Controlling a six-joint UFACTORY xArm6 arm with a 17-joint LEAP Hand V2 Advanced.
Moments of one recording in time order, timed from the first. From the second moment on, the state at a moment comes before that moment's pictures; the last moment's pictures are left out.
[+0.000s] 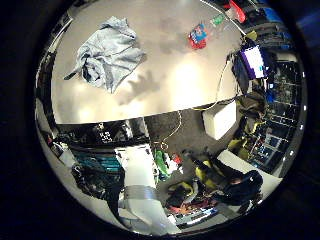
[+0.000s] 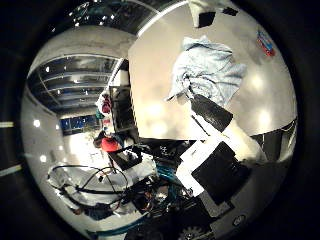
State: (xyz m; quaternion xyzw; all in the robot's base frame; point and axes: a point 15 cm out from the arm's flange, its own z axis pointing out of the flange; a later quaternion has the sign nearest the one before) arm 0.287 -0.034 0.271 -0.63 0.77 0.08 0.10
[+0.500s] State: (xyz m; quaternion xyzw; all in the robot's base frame) arm 0.317 -0.116 0.330 -0.50 0.79 0.04 0.36
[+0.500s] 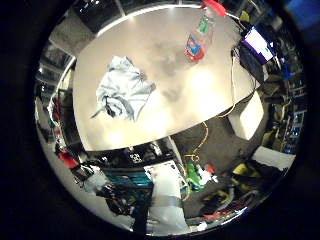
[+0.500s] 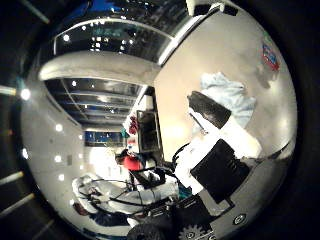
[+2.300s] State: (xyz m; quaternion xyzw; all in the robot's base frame) arm 0.350 -0.358 0.161 -0.25 0.83 0.06 0.50
